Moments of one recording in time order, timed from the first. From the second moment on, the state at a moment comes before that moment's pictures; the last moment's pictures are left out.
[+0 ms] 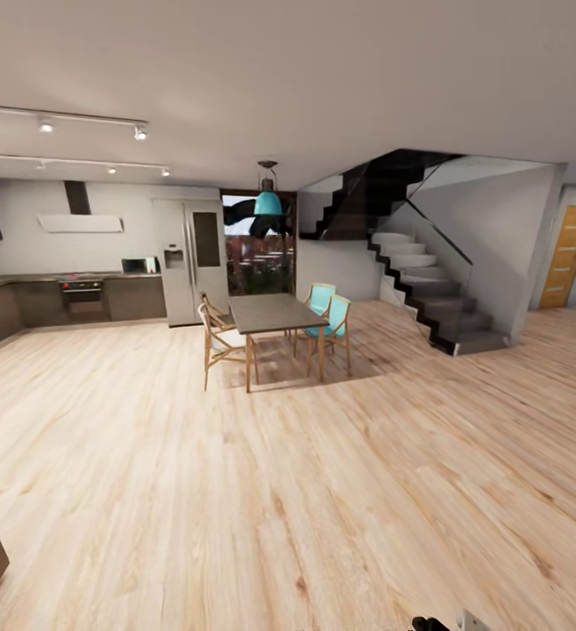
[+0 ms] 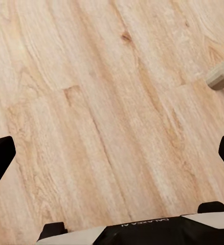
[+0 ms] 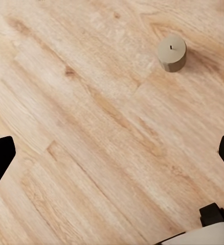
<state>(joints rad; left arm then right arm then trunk) 0.02 -0.02 -0.43 -0.69 0.32 0.01 0.14 -0.37 -0.12 -0.20 -0.25 -0.46 0.19 0.10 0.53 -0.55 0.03</state>
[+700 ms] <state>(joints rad) 0.02 -0.02 -0.43 -0.67 0.32 0.01 0.14 -0.37 -0.12 -0.20 -0.25 -0.46 0.21 0.09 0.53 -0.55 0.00</state>
